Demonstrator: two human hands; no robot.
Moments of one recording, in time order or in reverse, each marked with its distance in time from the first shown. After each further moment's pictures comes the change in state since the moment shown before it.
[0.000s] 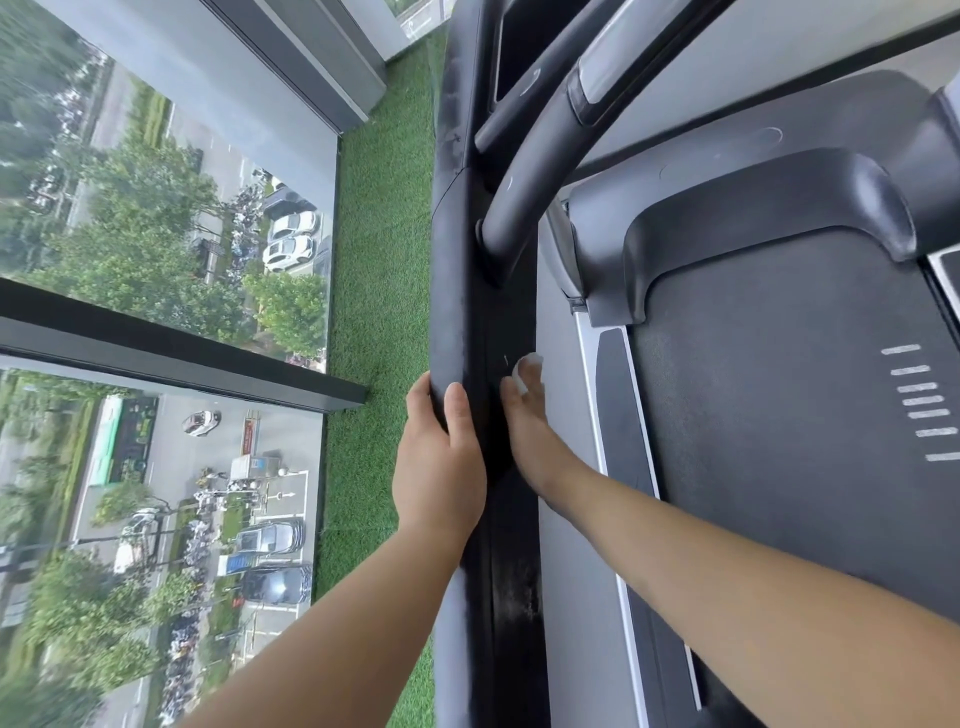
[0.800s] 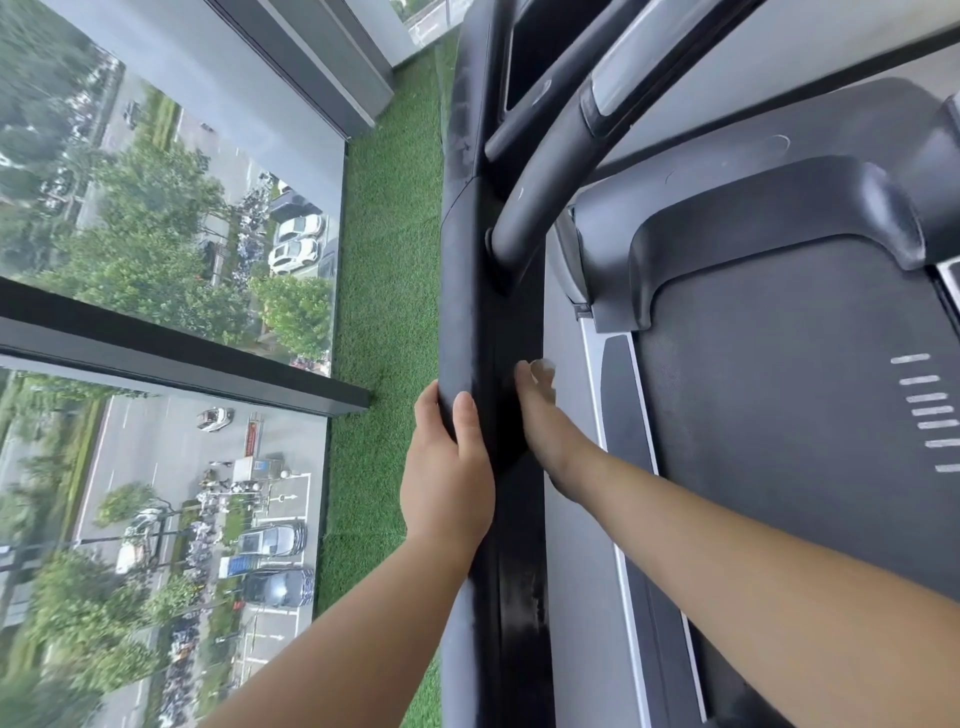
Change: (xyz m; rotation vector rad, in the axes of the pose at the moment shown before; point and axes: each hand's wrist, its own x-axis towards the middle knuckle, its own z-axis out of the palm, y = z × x) left_hand 0.001 0.000 0.000 -0.002 0.001 -0.006; right_hand 0.017 -0.010 -0.011 0.031 -0.030 0.160
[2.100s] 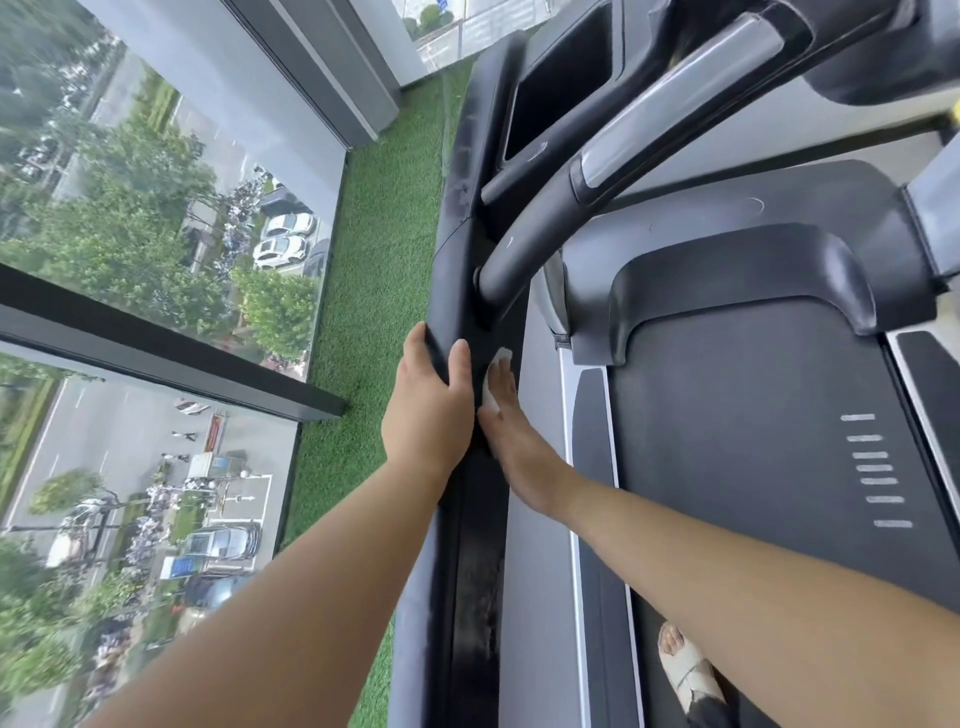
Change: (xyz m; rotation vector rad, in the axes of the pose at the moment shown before) left_hand 0.054 0.043 0.007 0.030 0.051 0.076; right_hand 0.007 -0.002 -0.018 -0.210 -0.189 -0.286
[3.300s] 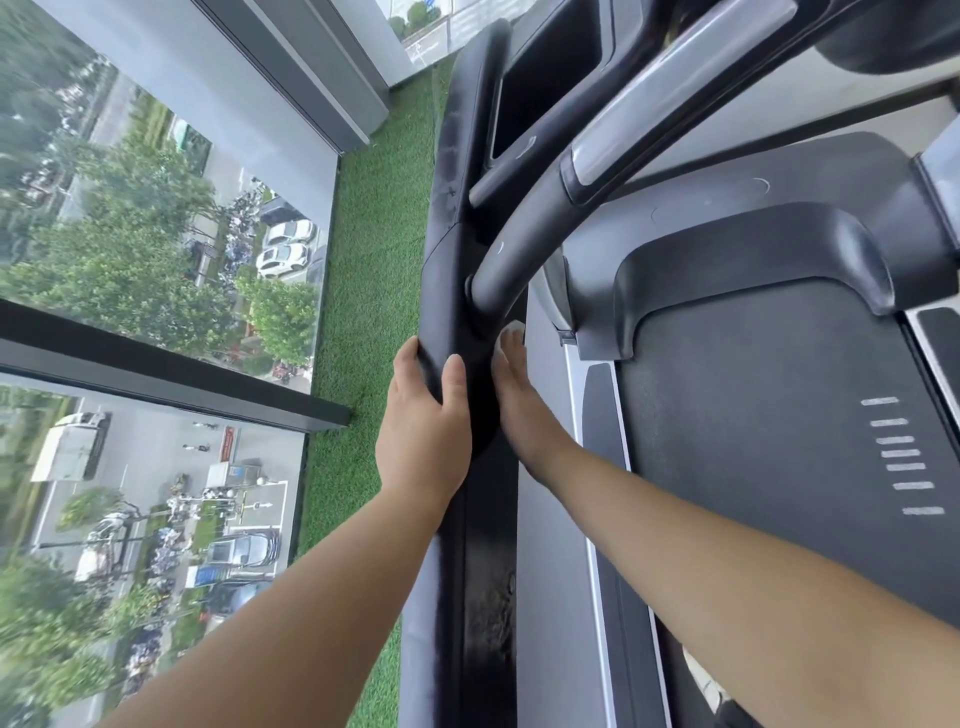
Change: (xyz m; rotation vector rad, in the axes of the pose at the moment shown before) left_hand 0.000 0.000 0.000 -0.001 0.023 0.017; right_hand 0.037 -0.017 -0.014 0.113 0.194 0.032
